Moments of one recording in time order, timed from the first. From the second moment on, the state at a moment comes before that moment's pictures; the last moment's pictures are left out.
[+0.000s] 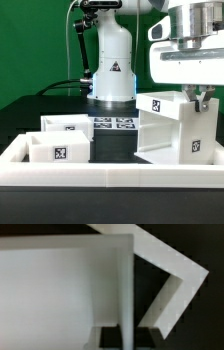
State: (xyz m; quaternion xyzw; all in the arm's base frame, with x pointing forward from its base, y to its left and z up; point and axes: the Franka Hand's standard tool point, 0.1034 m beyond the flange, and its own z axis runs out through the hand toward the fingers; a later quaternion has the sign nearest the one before) arm 0.597 0.100 0.104 -0.85 0.52 -0.01 0.06
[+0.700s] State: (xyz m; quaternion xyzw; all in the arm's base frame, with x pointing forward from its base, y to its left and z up) arm 0.603 0.094 0.103 -0.72 0.69 0.02 0.09
